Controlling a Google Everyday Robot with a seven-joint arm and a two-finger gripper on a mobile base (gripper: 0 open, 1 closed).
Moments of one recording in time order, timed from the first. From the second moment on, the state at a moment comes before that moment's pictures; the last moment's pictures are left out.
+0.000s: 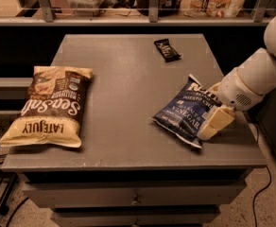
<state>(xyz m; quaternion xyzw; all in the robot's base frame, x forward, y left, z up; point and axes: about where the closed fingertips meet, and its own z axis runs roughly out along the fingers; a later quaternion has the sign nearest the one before) 0.507 -0.182 0.815 -0.58 0.79 0.13 0.18</state>
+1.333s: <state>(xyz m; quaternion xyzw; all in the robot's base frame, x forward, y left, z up) 0.513 -0.105 0.879 -0.64 0.72 0.14 0.22</state>
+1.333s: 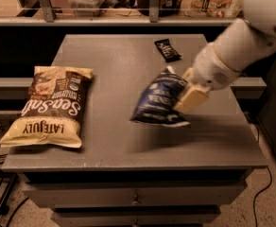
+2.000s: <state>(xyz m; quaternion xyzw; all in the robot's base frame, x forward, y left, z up) 0.521 -0.024 0.948 -0.70 0.65 0.14 0.27</state>
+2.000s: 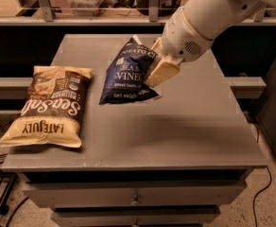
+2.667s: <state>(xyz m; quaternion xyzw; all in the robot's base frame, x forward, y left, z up) 0.530 0.016 0.936 -0.71 0.63 0.17 0.29</state>
